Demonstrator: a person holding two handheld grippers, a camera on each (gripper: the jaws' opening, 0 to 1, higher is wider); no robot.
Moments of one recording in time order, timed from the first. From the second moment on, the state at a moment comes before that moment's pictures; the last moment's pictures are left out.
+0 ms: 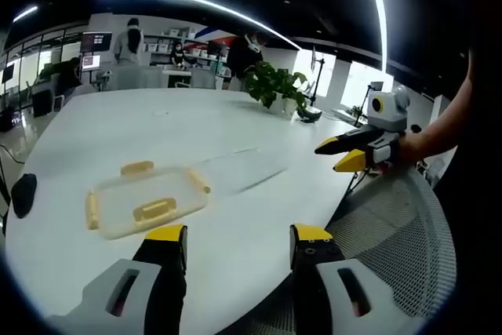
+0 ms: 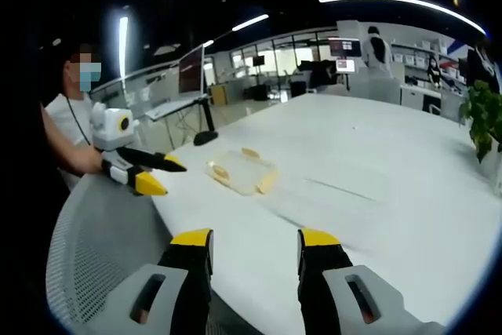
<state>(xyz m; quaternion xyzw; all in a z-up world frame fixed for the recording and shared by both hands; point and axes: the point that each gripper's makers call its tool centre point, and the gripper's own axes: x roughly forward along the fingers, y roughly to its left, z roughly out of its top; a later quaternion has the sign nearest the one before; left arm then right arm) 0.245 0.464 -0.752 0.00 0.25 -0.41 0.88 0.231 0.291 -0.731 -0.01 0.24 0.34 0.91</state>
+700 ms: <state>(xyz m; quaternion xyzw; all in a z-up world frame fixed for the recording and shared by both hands) 0.244 0.464 -0.751 0.00 0.25 -0.42 0.87 0.231 0.295 -0.731 -0.02 0.25 0.34 0.91</state>
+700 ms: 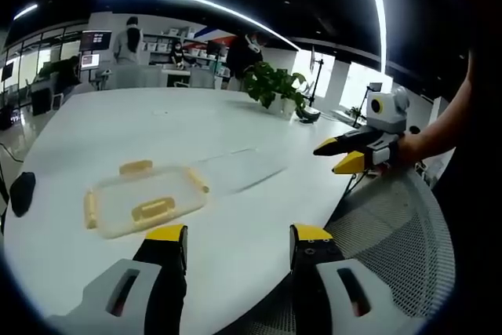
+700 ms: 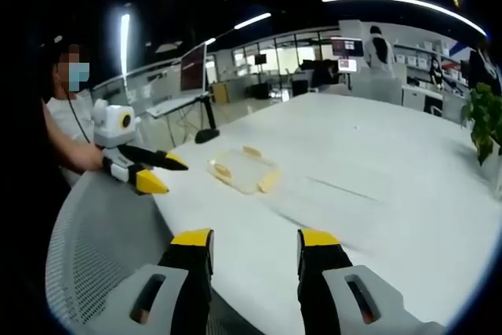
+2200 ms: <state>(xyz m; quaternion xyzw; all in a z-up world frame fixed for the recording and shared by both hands) 0.283 0.491 -0.715 0.00 0.20 -0.39 0.90 0.259 0.359 -0.669 0.06 0.16 0.37 0.91</state>
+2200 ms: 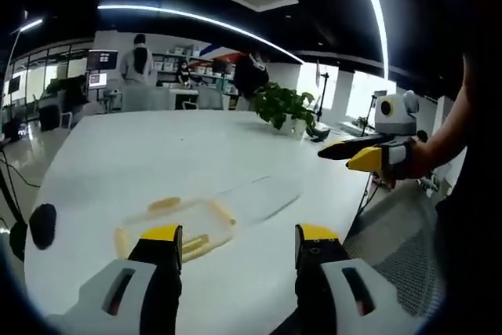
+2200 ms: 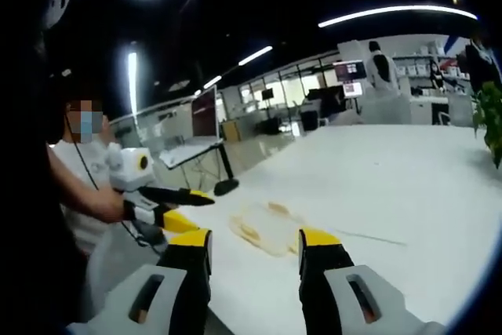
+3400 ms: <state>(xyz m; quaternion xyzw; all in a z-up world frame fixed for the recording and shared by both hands) 0.307 0.527 -0.725 0.01 0.21 -0.37 0.90 0.287 0.399 -0.678 0.04 0.16 0.40 0.90</state>
